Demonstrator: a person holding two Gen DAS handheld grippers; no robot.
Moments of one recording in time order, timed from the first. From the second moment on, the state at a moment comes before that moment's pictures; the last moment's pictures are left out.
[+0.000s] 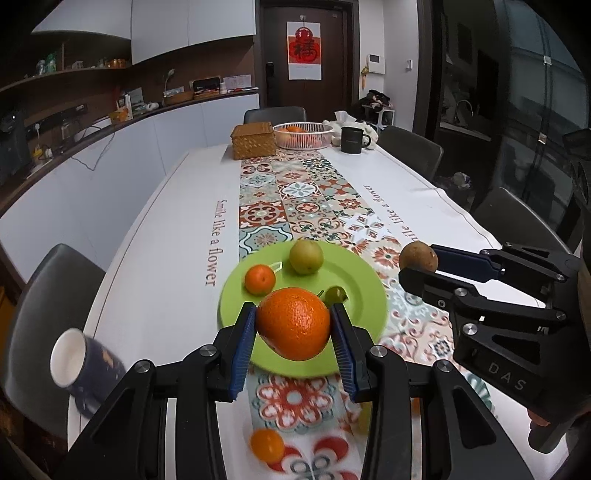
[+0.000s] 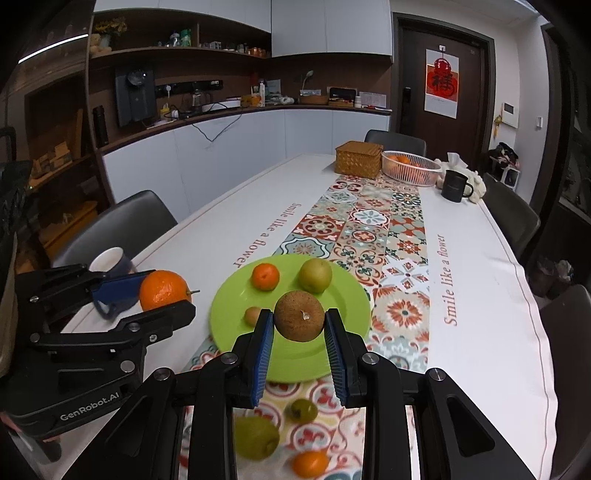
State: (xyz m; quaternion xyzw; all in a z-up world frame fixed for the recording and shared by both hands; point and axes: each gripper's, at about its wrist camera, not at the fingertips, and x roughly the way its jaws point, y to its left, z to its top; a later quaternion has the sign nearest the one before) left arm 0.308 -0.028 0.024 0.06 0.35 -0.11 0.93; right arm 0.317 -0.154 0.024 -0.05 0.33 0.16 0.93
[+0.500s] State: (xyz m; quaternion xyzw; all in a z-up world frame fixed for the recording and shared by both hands) left arm 0.389 -0.031 -0.027 0.06 0.40 -0.11 0.91; right arm 0.401 -0.152 -0.024 -0.04 0.37 0.15 0.91
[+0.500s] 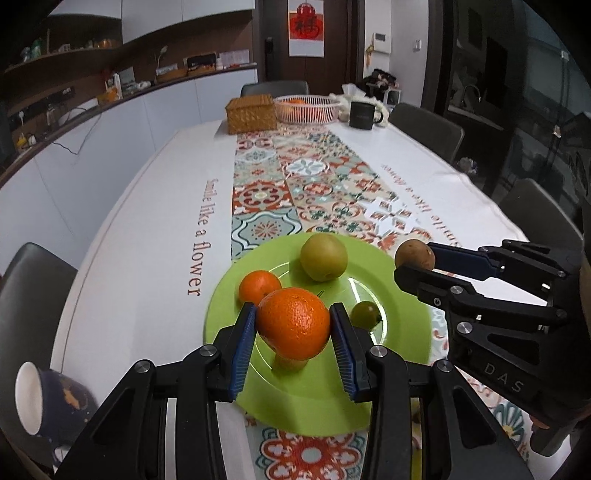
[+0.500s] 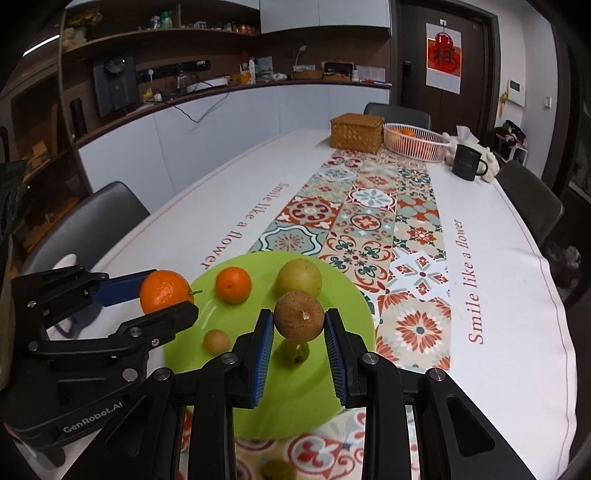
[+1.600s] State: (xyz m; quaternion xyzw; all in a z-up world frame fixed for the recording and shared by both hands) left arm 0.339 -0.028 0.001 0.05 0.37 -0.09 0.92; right arm 0.360 -0.171 -0.011 -0.03 0.35 0.14 0.93
